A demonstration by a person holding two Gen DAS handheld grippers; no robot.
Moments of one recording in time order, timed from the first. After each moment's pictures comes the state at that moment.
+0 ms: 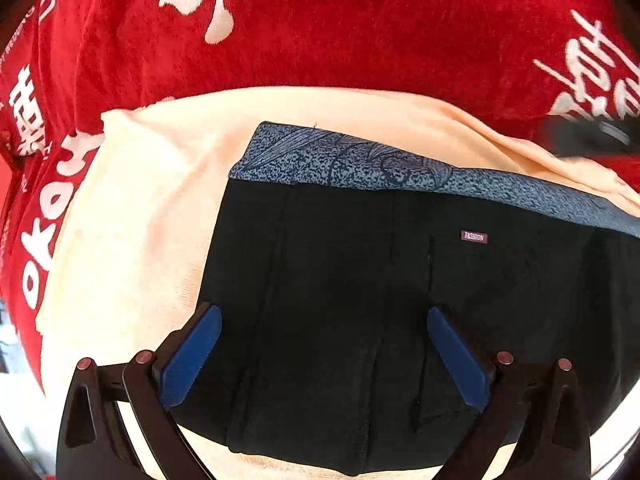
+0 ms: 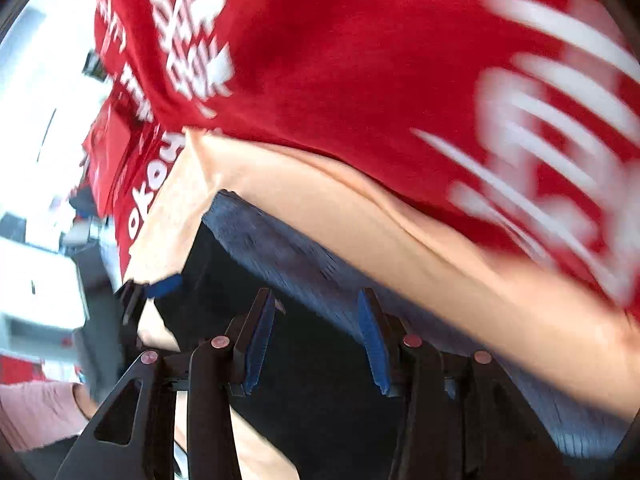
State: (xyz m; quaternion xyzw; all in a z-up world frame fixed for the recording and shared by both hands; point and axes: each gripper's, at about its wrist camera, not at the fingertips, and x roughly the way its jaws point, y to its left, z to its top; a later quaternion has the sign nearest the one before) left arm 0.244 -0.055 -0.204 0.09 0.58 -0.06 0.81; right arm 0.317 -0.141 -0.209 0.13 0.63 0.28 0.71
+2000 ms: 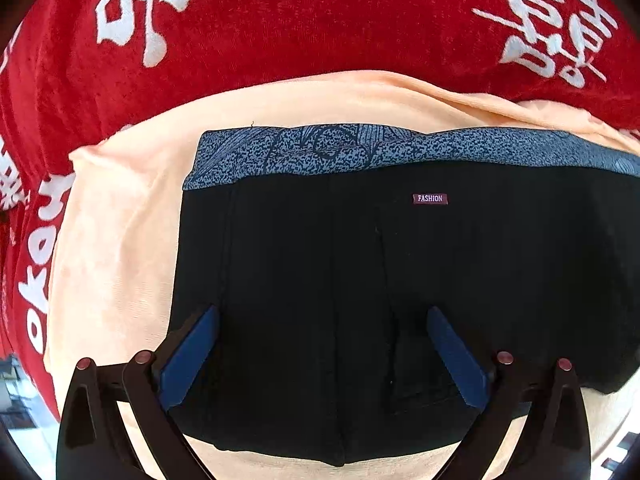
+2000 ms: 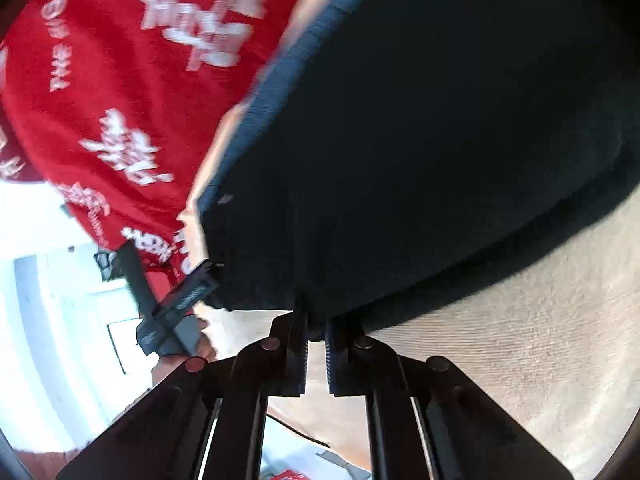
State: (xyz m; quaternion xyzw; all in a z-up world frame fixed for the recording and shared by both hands) left arm 0.249 -0.060 -0.212 0.17 0.59 -0.13 0.78; right arm 0.061 -0.236 -0.233 0.48 0.56 0.09 0.67
